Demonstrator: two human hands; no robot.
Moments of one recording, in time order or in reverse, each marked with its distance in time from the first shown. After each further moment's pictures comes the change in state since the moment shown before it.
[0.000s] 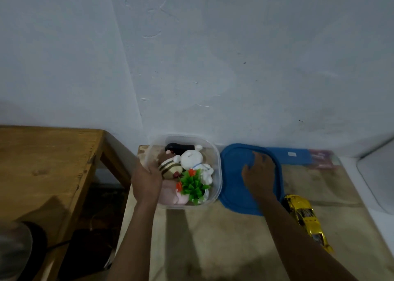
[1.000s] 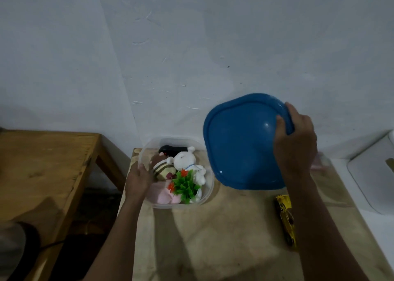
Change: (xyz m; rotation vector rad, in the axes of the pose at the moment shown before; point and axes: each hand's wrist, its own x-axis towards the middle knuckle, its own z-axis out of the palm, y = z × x) left_hand 0.003 -0.007 -0.002 -0.074 -0.164 -0.056; right_hand -0.010 -0.052 -0.163 0.337 0.532 -0.215
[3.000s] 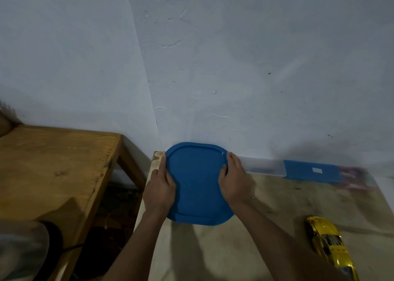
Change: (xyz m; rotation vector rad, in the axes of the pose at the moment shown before) left_hand 0.013 -0.011 0.006 0.454 0.091 0.249; right_hand -0.113 0.014 0.179 -0.188 -0.648 0.028
